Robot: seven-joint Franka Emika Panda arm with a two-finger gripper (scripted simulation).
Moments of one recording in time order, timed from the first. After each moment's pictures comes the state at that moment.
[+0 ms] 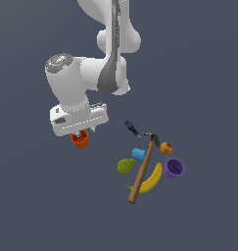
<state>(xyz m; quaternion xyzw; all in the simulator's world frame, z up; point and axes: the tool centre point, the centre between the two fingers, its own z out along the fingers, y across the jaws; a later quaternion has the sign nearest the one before) -0.005 -0.136 0.175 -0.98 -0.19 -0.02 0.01</state>
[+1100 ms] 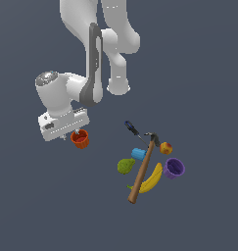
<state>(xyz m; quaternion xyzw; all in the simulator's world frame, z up) -0.037 -0.227 0.105 -0.95 -0.30 -0.04 -0.02</state>
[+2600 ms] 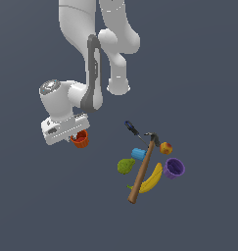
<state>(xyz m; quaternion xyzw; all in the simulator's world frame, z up) -0.038 -0.232 0.073 -0.95 -0.31 -0.04 -0.02</state>
